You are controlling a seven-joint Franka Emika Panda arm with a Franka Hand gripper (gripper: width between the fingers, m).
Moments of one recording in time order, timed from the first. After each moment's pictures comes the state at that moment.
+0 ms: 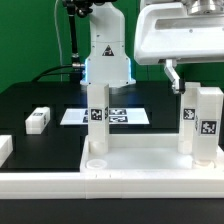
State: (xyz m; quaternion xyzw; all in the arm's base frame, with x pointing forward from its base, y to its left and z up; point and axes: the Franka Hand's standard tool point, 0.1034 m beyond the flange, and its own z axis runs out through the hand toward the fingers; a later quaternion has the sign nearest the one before) arm 0.642 0.103 0.140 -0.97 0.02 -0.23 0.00
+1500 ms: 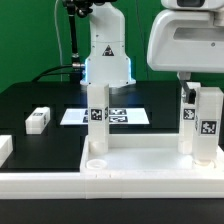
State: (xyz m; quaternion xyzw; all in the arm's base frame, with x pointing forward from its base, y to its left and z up) arm 0.662 0.114 0.127 -1.00 0.05 0.01 -0.02
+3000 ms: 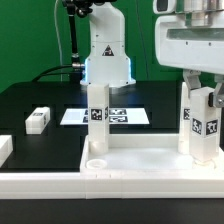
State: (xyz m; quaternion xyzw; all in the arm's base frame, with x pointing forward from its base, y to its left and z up) arm 0.649 0.103 0.126 -0.79 0.61 -0.02 0.05
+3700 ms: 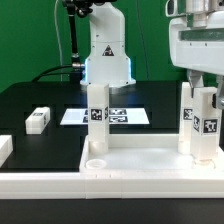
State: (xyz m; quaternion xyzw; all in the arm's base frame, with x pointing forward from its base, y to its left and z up) arm 0.648 0.098 0.120 -0.83 0.55 -0.03 0.04
